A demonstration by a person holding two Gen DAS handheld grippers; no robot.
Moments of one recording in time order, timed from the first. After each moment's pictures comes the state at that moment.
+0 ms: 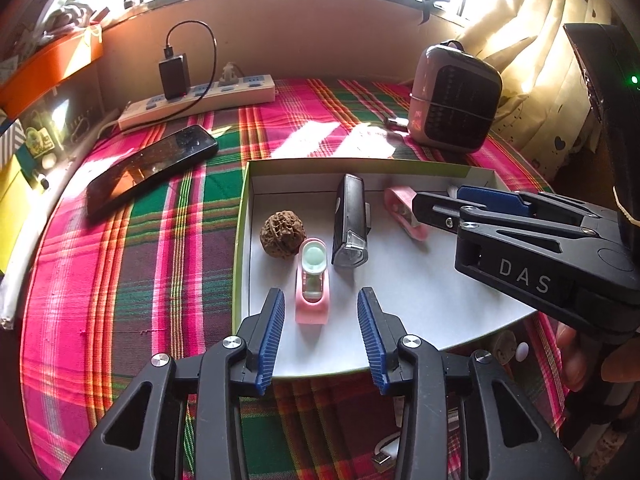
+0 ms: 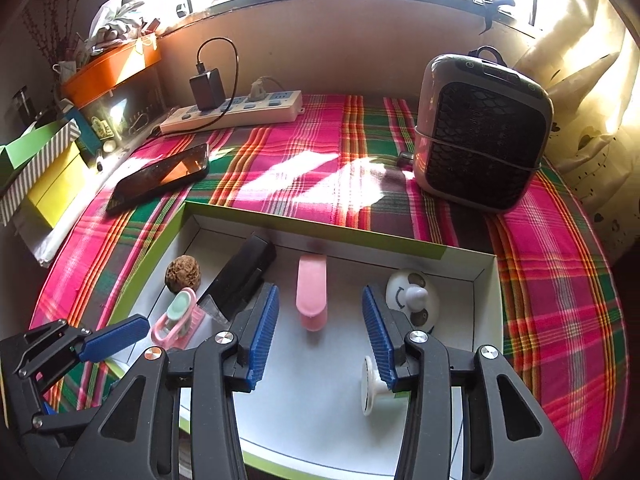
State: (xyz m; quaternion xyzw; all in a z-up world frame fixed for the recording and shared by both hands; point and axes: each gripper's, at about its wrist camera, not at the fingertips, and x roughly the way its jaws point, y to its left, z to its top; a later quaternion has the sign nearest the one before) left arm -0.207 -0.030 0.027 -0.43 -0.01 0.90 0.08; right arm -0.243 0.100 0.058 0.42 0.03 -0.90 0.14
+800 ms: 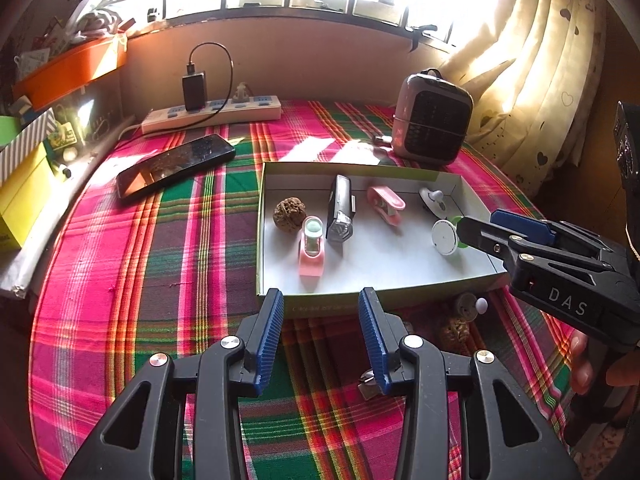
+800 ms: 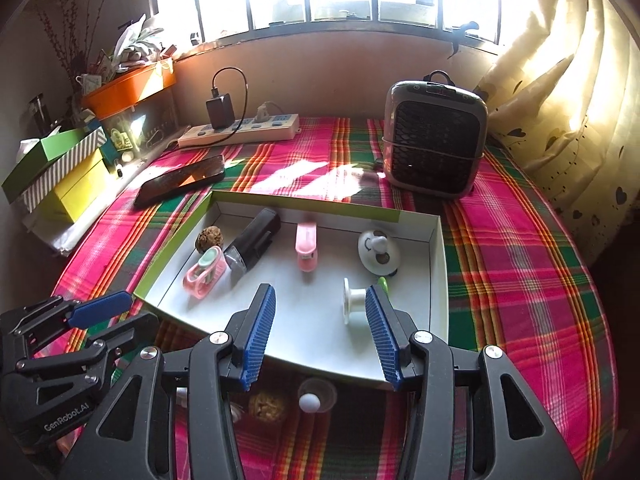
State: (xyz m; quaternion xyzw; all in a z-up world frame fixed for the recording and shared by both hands) left arm -0.151 -0.041 0.046 -0.40 -0.03 0.91 0.09; right arm -0.169 0.124 0.074 0.38 0.02 -0.92 0.13
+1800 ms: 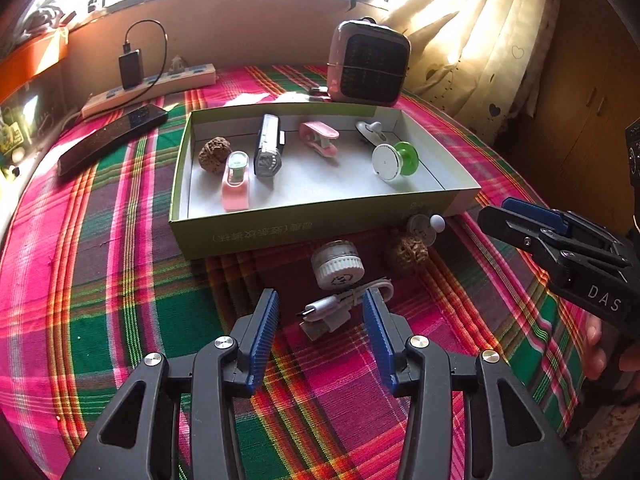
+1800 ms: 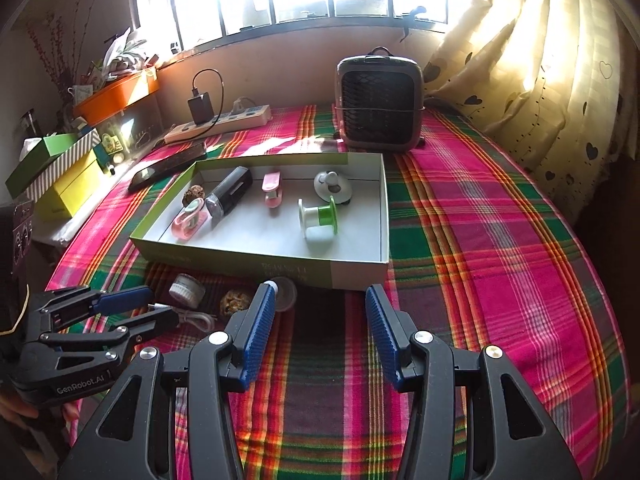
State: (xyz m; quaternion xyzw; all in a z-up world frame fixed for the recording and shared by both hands) left arm -0.131 -0.014 0.015 -0.43 0.00 0.88 0.19; right arm -0.111 0.161 0.056 0.38 -0.01 -0.92 0.09
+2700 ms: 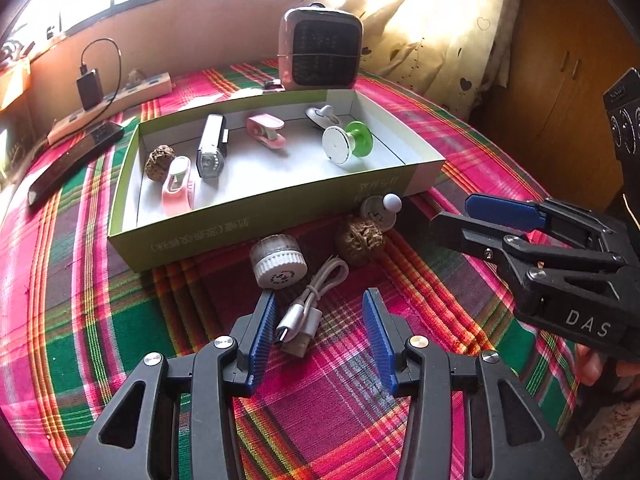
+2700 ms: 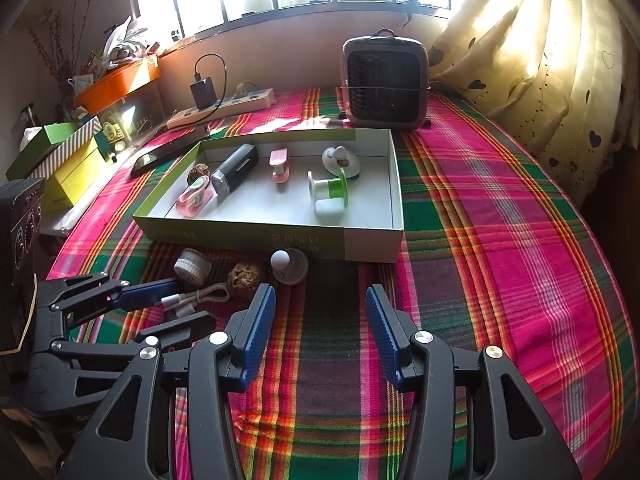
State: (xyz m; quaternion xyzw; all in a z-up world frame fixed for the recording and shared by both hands) left arm -0.127 0.013 0.011 -0.43 0.04 0.87 0.23; right arm -0.105 0.154 0.043 0.40 -0.02 -0.91 0.10
